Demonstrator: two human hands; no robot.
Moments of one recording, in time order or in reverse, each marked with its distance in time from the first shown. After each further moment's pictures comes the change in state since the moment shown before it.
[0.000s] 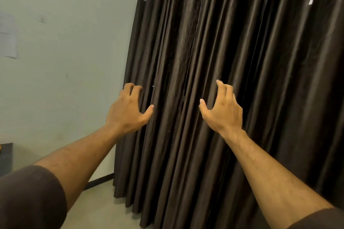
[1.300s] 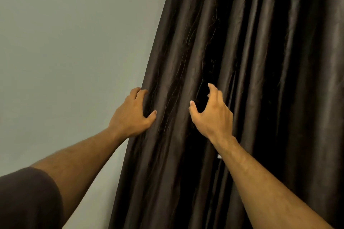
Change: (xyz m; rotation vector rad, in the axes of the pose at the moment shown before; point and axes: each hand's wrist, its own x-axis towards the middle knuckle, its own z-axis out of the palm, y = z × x) left_hand 0.539 -0.529 0.422 -0.013 0.064 -0.001; right_hand 0.461 -0.144 0.735 0.205 0.156 -0.065
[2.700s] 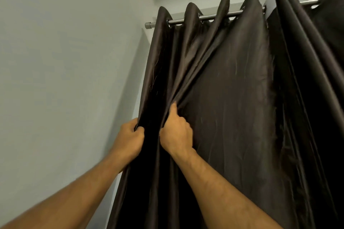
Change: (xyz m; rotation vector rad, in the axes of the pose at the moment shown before) left_hand 0.337 -0.185 0.186 -1.219 -0.104 0.028; right_hand 0.255 -0.073 0.328 -0.409 0.040 0.166
